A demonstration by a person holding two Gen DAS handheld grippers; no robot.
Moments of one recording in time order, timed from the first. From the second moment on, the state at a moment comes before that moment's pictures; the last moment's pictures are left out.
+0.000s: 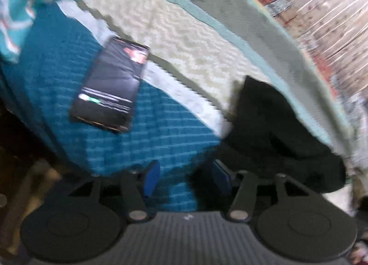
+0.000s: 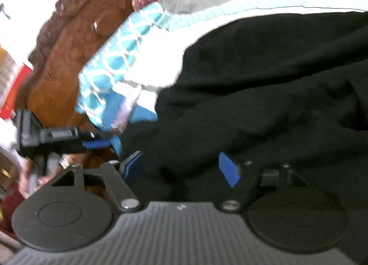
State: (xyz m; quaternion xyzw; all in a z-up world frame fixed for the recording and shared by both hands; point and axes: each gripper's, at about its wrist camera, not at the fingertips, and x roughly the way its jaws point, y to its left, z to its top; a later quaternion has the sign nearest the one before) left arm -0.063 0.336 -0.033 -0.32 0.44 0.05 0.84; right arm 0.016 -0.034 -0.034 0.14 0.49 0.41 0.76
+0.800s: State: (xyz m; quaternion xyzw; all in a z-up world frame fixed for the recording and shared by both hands) left arm 0.209 0.273 -0.026 -0.20 0.39 0.01 0.90; right arm 0.063 -0.206 -0.024 0.25 0.41 0.15 0.86
